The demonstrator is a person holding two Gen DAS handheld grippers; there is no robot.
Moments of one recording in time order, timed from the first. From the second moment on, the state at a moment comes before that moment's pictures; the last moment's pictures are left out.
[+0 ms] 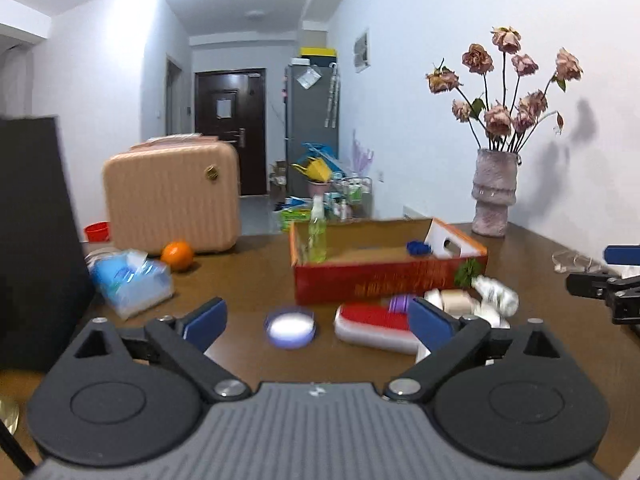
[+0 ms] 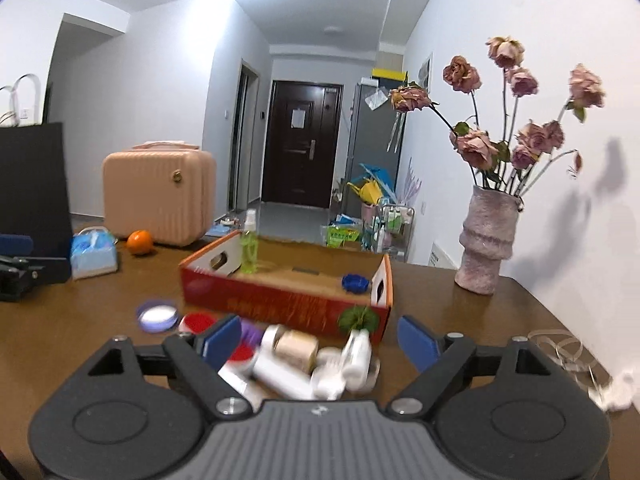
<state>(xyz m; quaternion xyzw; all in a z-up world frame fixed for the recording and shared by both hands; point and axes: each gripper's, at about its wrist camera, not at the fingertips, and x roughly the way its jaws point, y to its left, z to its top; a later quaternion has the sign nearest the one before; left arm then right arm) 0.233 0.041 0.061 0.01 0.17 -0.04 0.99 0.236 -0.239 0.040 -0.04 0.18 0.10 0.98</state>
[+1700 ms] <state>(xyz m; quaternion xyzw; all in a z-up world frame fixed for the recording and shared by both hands) 0.324 -0.023 -0.029 -0.10 0.39 -0.23 0.89 0.295 -0.240 -0.057 0.22 0.33 0.17 0.90</state>
